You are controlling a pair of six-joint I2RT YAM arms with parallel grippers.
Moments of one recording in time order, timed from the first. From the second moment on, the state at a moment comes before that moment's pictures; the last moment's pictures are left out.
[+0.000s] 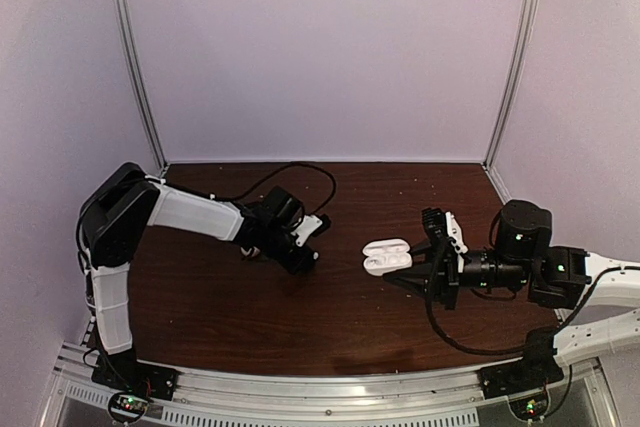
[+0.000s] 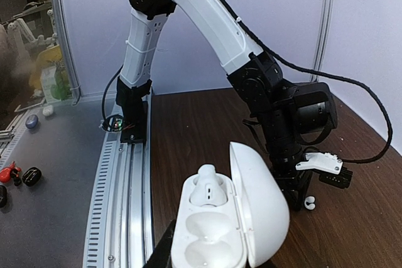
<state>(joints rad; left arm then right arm) -0.79 2.02 1.23 -0.17 0.22 0.03 1.06 0.83 0.60 0.07 -0.32 -0.05</state>
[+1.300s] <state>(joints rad) -0.73 2.16 1.49 -0.38 0.33 0.35 1.06 0.84 0.60 0.07 -0.32 -0.05</state>
